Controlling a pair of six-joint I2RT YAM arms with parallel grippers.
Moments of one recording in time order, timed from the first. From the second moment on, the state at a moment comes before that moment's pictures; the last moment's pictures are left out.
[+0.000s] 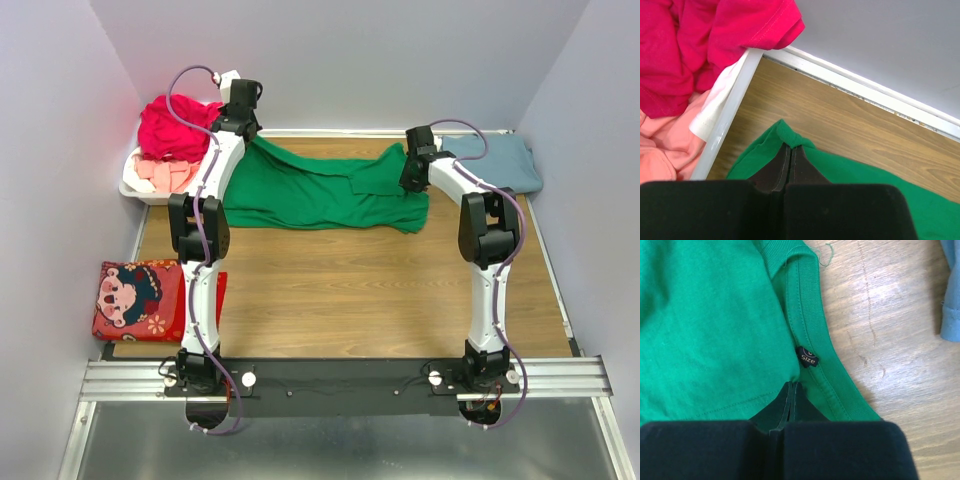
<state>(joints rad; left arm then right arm) -0.15 2.33 2.27 -0.51 -0.38 -0.42 0.21 2.26 1.79 -0.47 0.19 0.48</state>
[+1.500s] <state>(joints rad) -0.16 1.20 1.81 -0.40 -0.19 -0.25 0.19 1.19 2.02 -0.48 0.34 0.14</state>
